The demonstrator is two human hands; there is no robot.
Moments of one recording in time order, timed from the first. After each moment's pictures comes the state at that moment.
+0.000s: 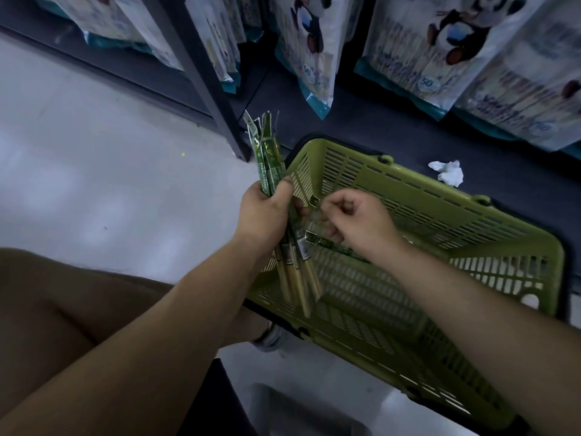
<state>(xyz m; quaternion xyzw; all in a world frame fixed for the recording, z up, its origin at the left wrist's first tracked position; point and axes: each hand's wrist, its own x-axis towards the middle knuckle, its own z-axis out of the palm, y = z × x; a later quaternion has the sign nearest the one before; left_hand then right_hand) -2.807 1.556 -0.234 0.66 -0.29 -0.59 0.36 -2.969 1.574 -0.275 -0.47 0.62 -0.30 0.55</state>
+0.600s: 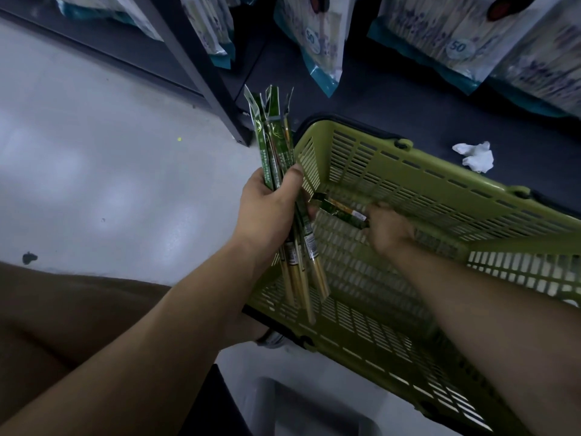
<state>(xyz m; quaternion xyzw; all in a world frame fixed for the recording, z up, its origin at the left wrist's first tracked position) -2.809 1.551 -0.241 0.65 -0.30 -0.60 0.36 -3.025 1.567 -0.413 -0.62 0.71 0.14 0.31</state>
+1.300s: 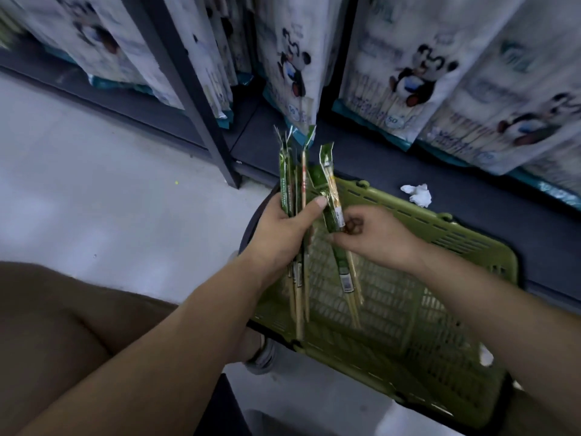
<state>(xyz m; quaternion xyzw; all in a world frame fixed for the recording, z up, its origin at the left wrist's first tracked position) -2.824 1.562 -0.210 0.56 -0.38 -0.65 0.34 -3.015 1.568 -0.224 -0.62 0.62 -0.13 0.46</state>
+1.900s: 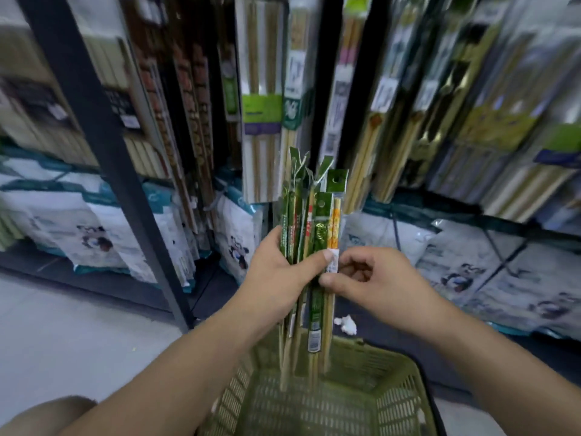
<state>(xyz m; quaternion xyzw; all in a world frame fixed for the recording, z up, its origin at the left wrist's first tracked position) -2.888 1.528 0.000 0.36 -0.57 -0.59 0.44 -3.059 1.591 0.027 -0.64 0.61 -0.35 0.29</state>
